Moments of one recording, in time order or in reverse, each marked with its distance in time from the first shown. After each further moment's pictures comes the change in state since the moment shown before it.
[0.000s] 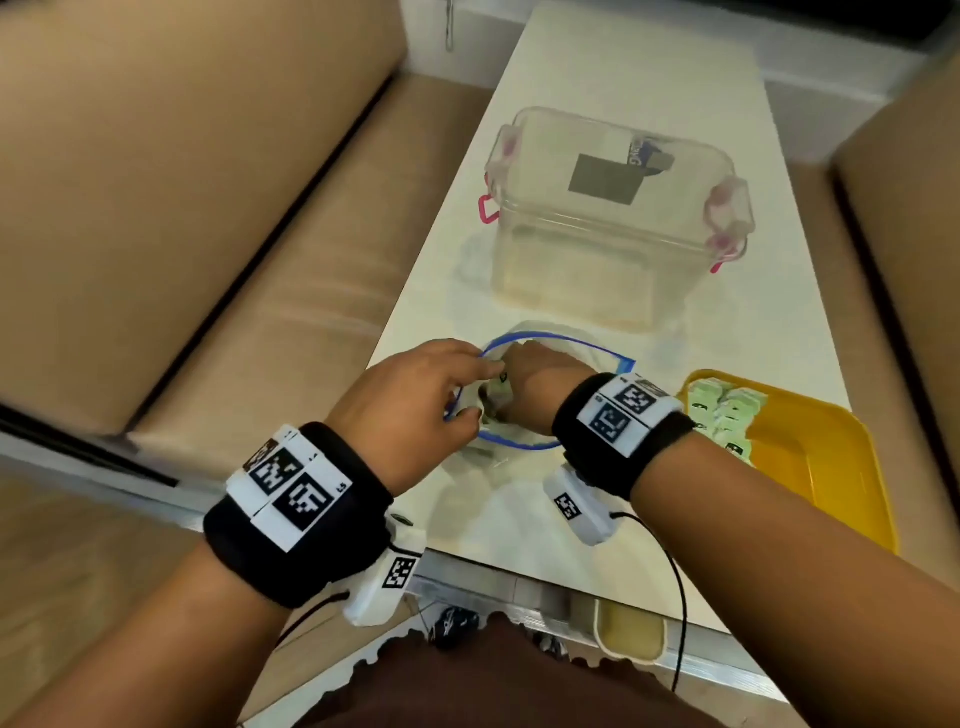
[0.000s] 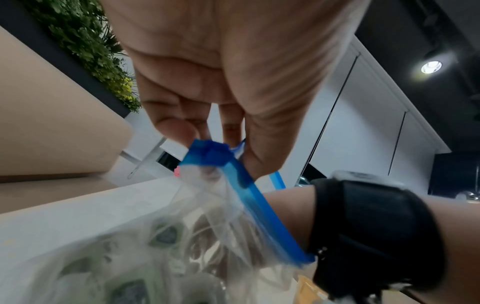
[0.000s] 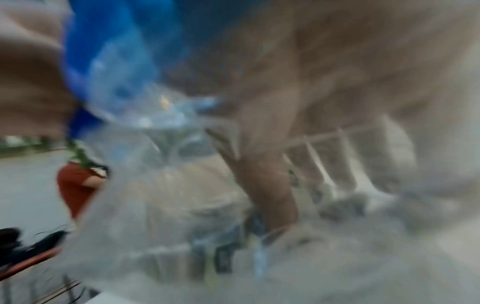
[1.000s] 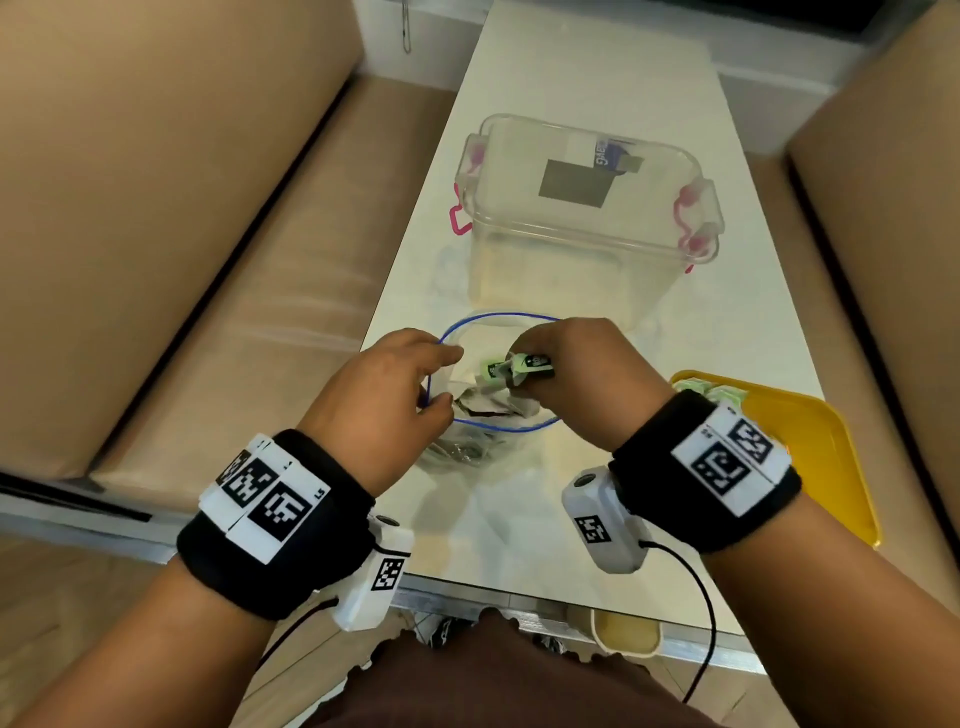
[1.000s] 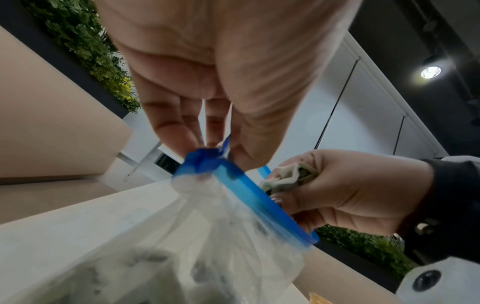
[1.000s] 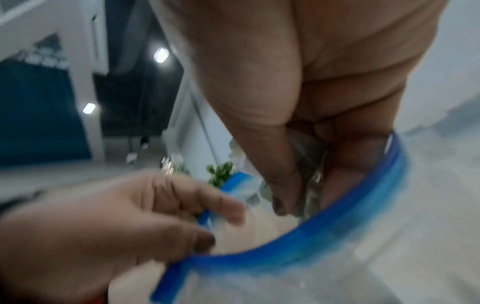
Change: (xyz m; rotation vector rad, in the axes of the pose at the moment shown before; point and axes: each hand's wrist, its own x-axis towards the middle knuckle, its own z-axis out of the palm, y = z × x) left_hand 0.020 -0.014 -0.009 0.000 0.061 -0.031; right_hand -0.051 0.018 -0.032 0.249 0.408 -0.078
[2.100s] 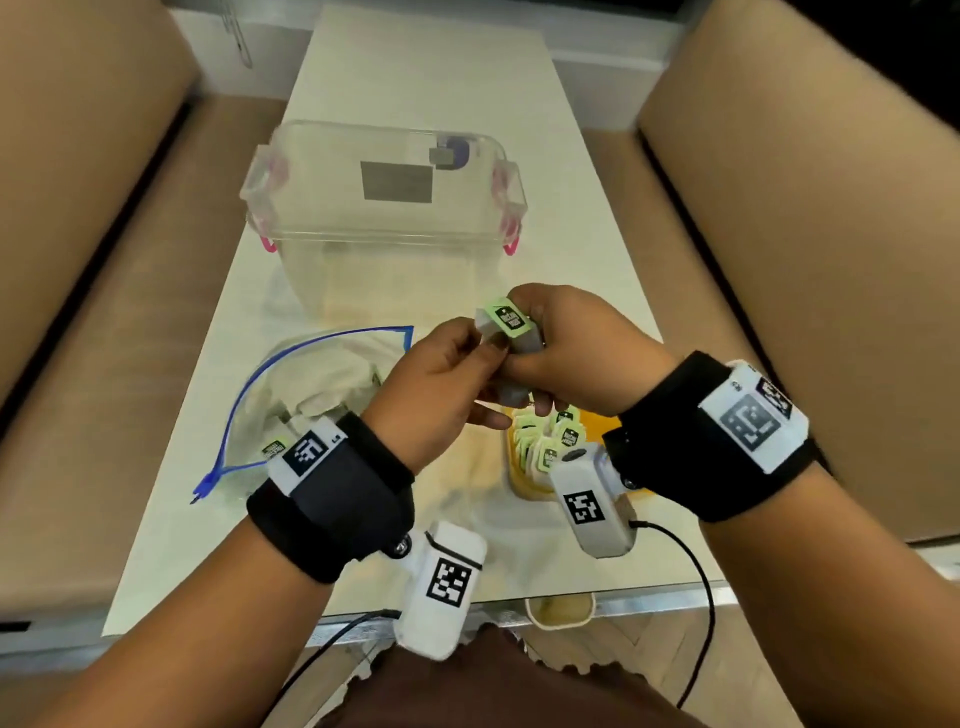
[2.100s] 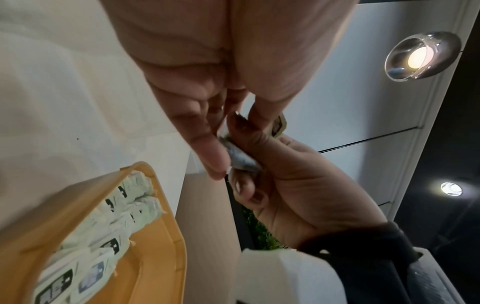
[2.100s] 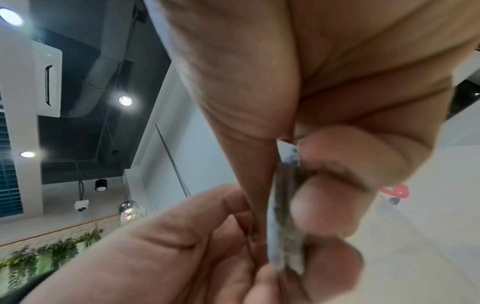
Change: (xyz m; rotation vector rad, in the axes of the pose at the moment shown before) left_hand 0.051 0.141 0.107 -0.952 -0.360 -0.138; right_hand -0.076 0.094 -0.073 0.481 0.036 0.267
